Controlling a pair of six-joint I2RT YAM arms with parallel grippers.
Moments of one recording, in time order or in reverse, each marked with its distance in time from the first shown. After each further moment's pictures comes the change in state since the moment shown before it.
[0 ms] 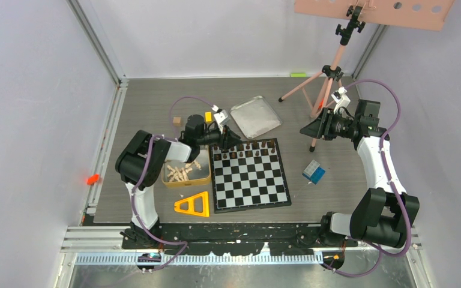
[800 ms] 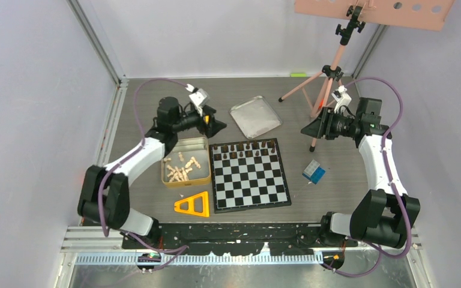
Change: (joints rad) left arm 0.096 -0.418 0.041 -0.422 -0.083 0.103; right arm 0.000 -0.001 0.028 -0.064 0.026 -0.048
